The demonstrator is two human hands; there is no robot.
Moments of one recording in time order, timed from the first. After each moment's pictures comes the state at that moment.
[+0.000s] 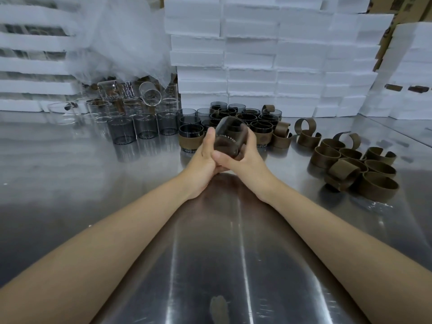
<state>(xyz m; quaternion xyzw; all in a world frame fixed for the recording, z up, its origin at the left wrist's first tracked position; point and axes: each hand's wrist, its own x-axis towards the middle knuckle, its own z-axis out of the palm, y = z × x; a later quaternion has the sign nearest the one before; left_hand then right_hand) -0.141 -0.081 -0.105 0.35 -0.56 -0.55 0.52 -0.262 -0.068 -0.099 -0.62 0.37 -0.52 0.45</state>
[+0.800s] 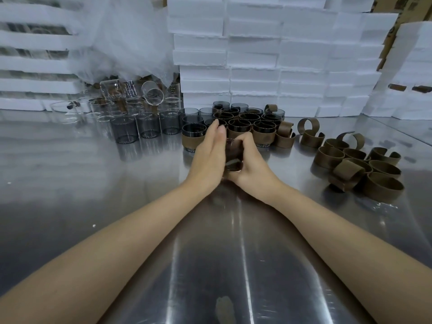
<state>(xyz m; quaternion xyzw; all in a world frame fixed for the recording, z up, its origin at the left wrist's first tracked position) -0.144 -0.072 -0.100 0.46 -0.62 -0.33 0.54 -0.265 -0.065 -0.103 -0.77 0.38 -0.45 0.24</state>
